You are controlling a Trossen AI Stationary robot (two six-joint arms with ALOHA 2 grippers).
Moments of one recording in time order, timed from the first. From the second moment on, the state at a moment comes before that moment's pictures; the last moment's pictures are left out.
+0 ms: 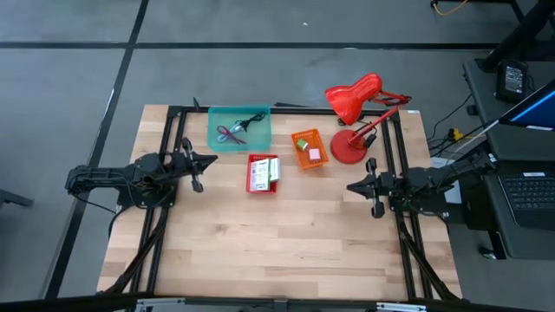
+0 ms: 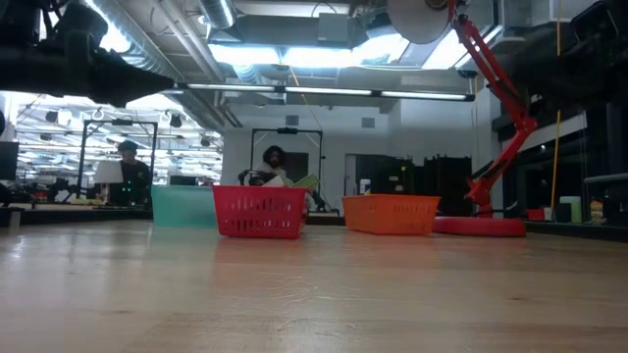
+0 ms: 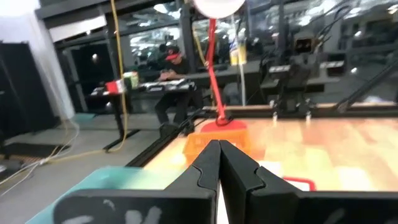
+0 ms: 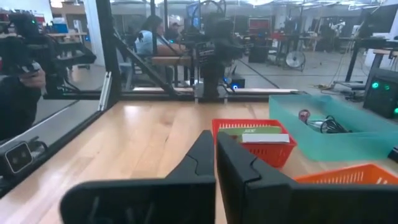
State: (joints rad) left arm 0.04 0.01 0.01 0.10 -0.33 0.13; right arm 0.33 0.14 0.01 0.17 0.31 -0.01
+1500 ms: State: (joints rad) left arm 0.04 0.01 0.01 0.06 -0.35 0.11; right arm 0.33 0.15 0.01 0.13 0.37 0.05
